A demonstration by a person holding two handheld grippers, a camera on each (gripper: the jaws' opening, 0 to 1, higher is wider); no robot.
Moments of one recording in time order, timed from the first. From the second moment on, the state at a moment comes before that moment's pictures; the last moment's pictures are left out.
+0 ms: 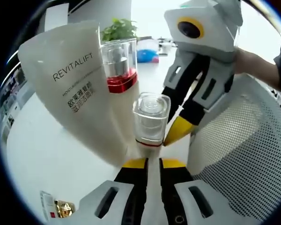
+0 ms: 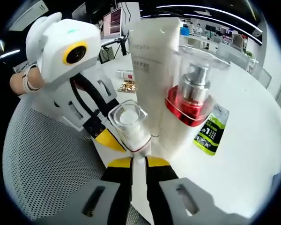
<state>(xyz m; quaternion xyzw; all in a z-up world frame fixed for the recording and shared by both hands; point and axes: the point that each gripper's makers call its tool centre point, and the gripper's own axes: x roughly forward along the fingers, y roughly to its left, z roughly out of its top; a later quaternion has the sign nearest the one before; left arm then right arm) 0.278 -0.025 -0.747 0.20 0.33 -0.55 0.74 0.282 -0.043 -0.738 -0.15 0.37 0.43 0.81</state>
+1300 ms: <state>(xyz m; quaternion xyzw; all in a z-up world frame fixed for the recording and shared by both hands) 0.289 -0.009 -0.728 0.17 0.33 -0.51 0.78 0.279 -0.056 -0.715 -0.14 0.36 0.40 0.83</state>
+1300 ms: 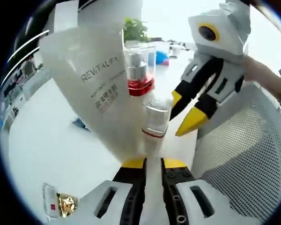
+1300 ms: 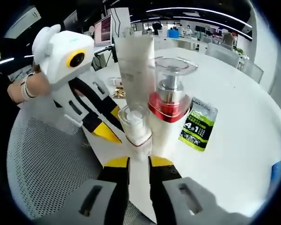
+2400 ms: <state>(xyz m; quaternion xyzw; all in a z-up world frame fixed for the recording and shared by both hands) 0.277 0.099 -0.667 0.13 0.33 -0.39 0.85 0.266 -0.060 -0.657 -0.14 0.30 0.36 0.87</state>
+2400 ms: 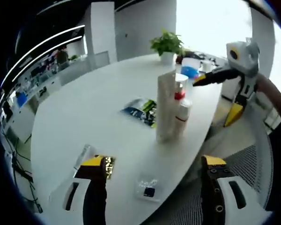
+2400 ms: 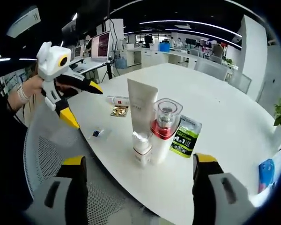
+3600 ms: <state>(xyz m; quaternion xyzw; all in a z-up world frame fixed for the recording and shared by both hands) 0.343 0.220 -0.719 0.18 0.42 -0.38 0.80 0.259 -0.045 -0.662 -0.13 0.35 0.31 0.88</state>
